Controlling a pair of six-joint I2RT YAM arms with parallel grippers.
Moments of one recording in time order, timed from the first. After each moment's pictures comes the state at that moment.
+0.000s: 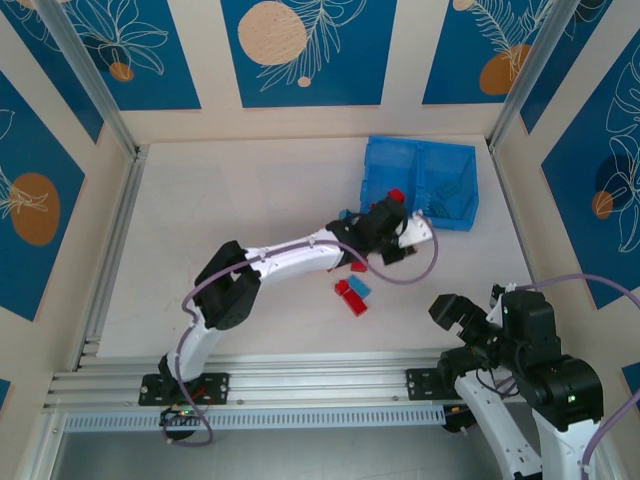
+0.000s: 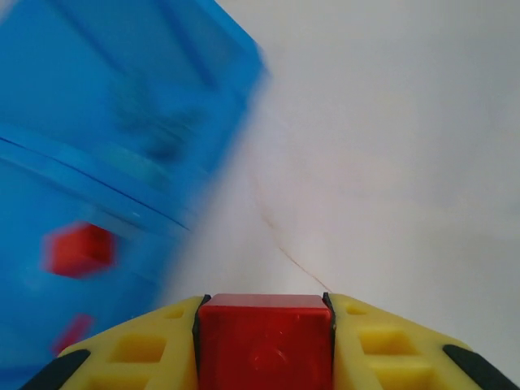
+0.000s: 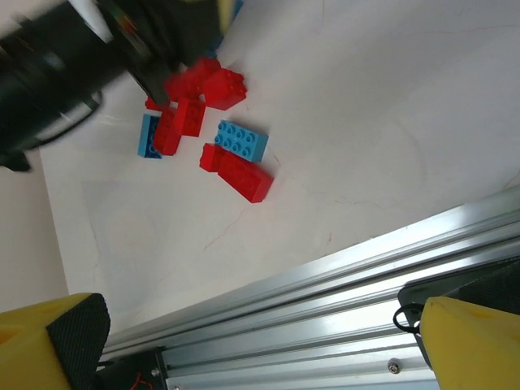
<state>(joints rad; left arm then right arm) -1.02 2.17 1.86 -0.26 -0.01 0.37 0.20 0.35 1.07 -1.54 -0.20 0.88</state>
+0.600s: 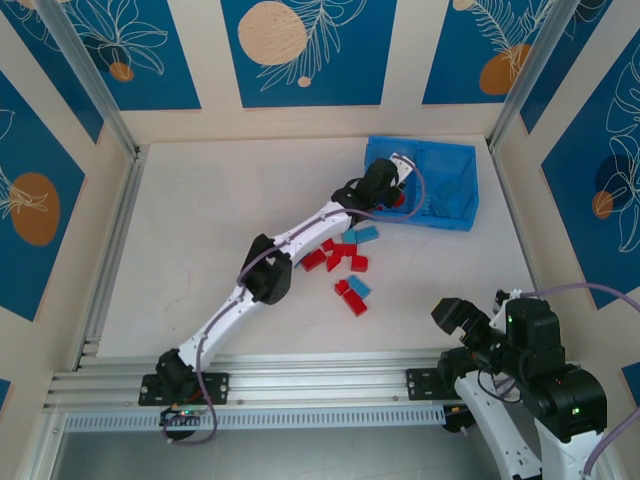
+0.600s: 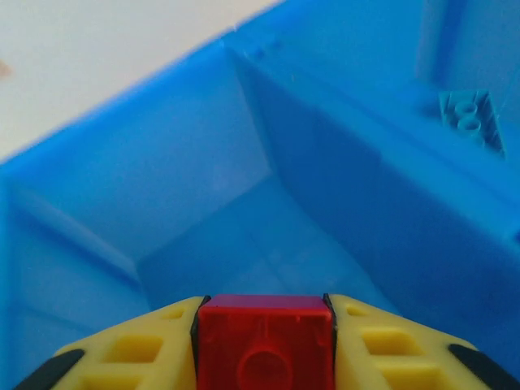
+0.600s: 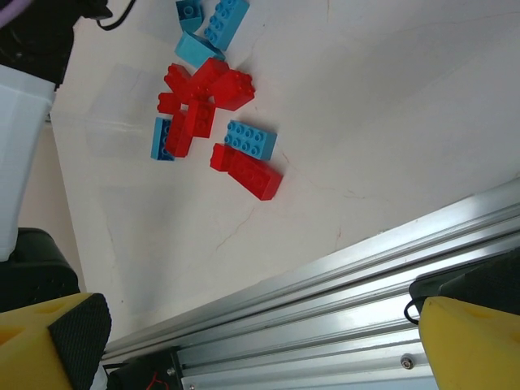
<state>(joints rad) -0.84 2.79 2.66 -0.32 -0.21 0.16 0.20 0.31 1.08 -1.56 -0.21 0.92</state>
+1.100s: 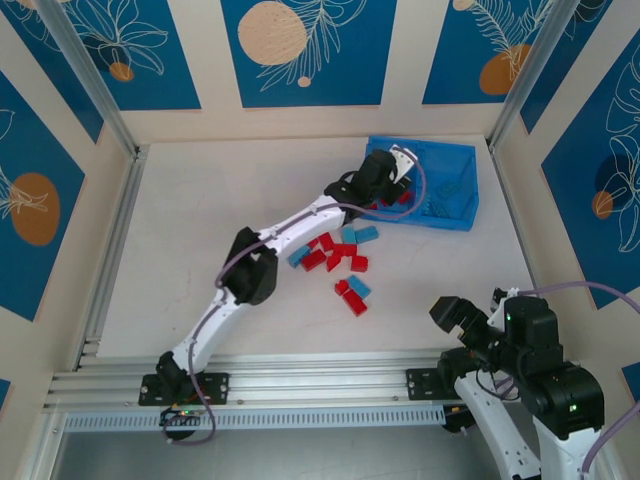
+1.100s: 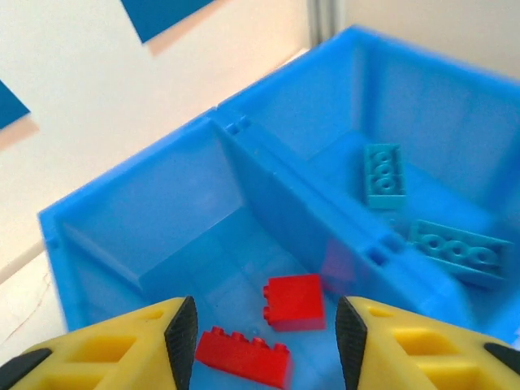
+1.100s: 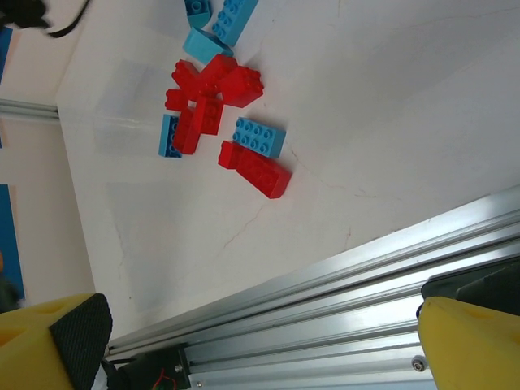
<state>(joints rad) -0.86 2.43 2.27 -0.23 -0.13 0.14 0.20 0.31 1.05 -1.53 -0.23 0.92</state>
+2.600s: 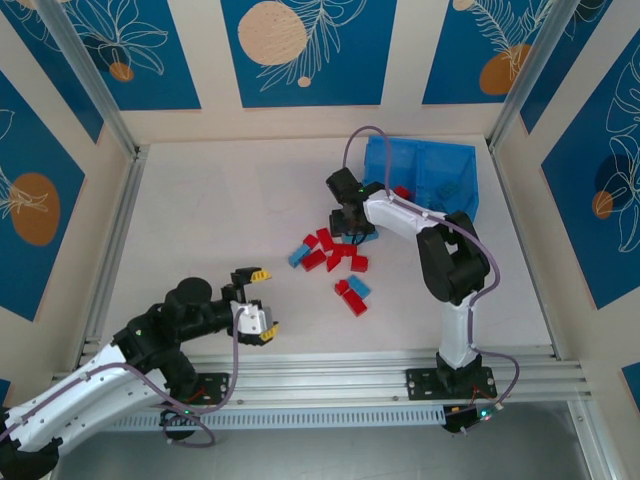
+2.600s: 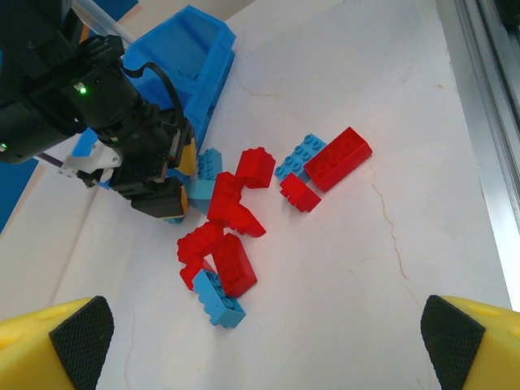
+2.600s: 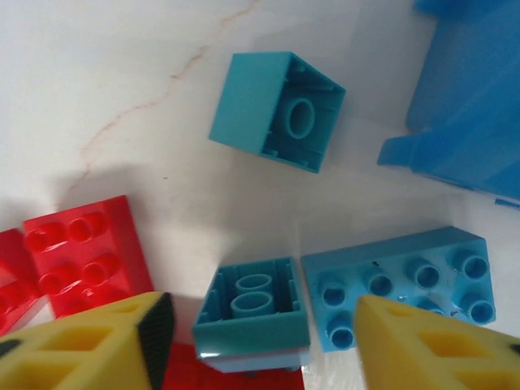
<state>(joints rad) -0.89 0.50 0.51 -0.44 0.17 0.78 0.55 1.99 1.49 -0.73 0.15 0.41</state>
